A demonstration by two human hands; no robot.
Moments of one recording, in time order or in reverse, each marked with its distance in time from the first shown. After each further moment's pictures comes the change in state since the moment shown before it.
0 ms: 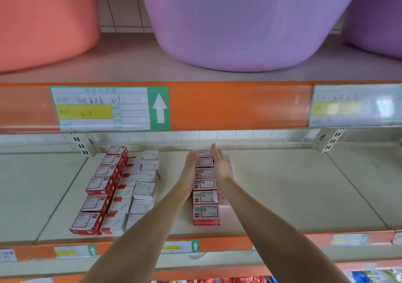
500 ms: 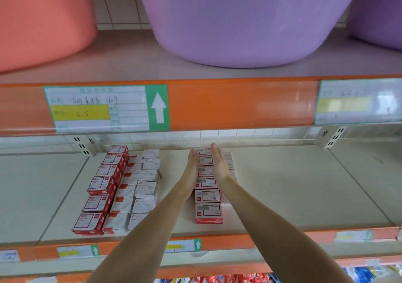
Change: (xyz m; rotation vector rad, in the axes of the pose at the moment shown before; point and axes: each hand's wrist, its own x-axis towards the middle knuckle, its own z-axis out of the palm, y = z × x) left_hand 0.002 -0.002 -0.002 0.089 0.015 0.046; right_hand 0.003 0.008 0.008 0.043 -0.067 -0.012
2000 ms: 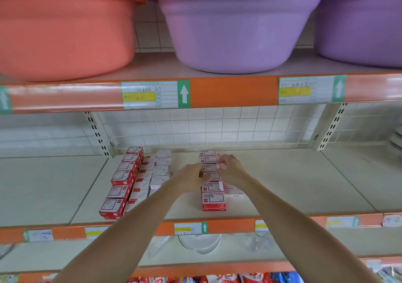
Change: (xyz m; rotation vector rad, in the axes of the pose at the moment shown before) left_hand -0.071 0.047 -0.021 1.171 -0.146 0.119; right_hand -0.034 -0.001 -0.038 -0.834 0.024 -0.225
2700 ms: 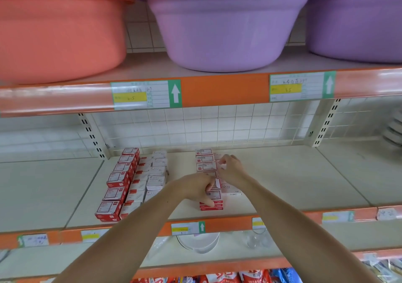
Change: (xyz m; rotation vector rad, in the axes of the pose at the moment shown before) left_hand 0.000 0.010 0.013 0.266 -0.238 0.292; right_hand -0.003 0.010 -0.002 -0.034 0.056 0.043
